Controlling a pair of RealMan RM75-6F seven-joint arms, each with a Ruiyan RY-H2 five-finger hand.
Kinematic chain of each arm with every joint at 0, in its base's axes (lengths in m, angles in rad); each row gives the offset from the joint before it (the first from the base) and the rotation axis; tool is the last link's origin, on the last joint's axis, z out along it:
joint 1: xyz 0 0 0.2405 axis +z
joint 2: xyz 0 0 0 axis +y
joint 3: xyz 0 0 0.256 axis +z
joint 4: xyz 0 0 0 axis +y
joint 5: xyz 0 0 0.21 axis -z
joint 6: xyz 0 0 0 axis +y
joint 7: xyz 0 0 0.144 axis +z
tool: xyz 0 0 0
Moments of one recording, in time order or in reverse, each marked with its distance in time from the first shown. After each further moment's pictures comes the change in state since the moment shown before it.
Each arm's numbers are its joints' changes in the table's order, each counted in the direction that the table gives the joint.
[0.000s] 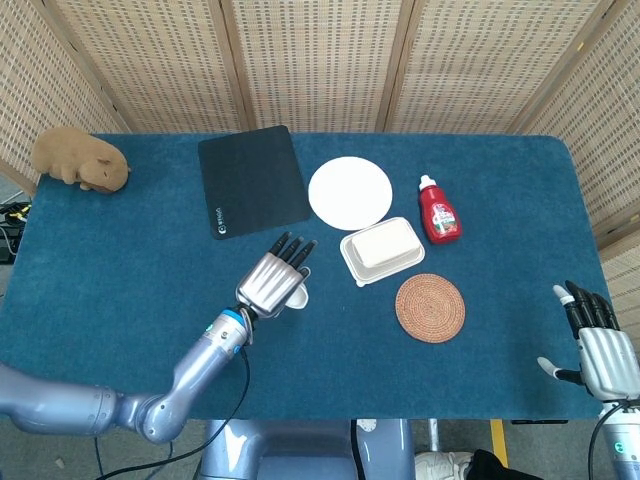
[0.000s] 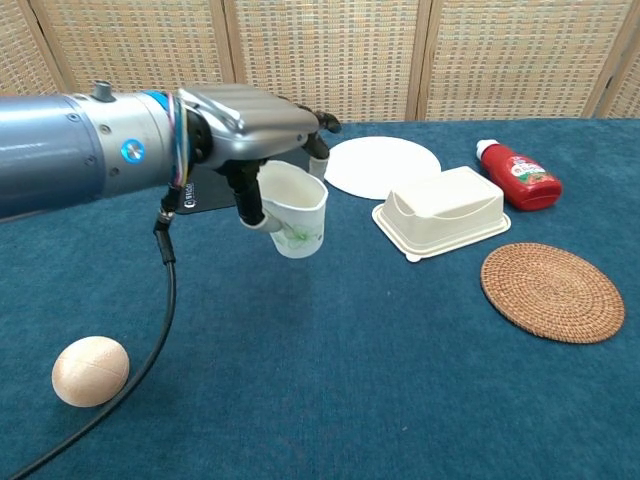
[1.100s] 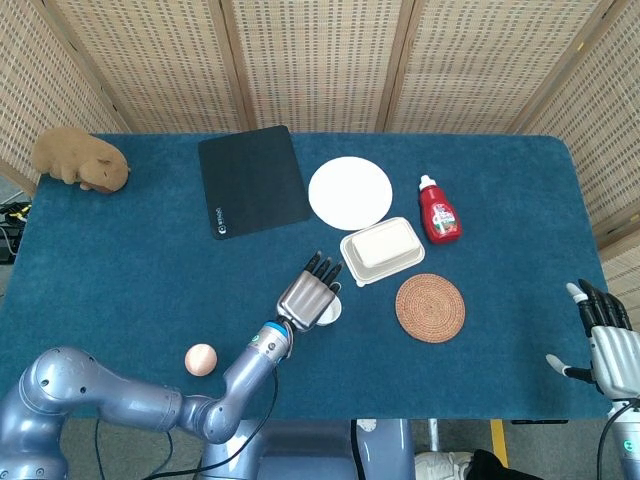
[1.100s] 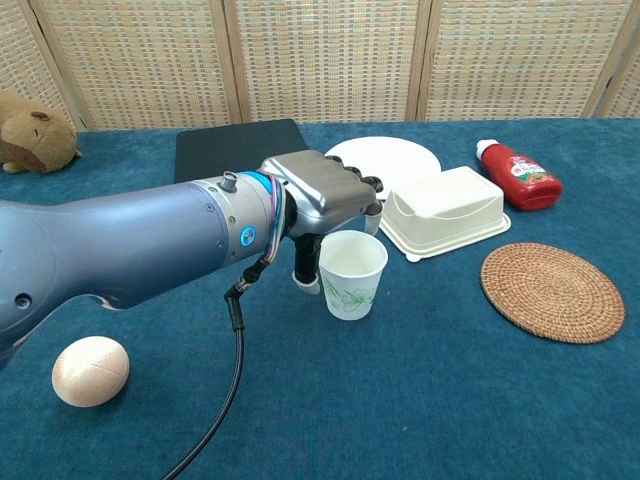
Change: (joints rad) left arm -0.157 -0.242 0.051 0.234 0.129 0.035 0.081; right arm -0.006 -0.005 0.014 0.039 -0.026 -0.002 0.053
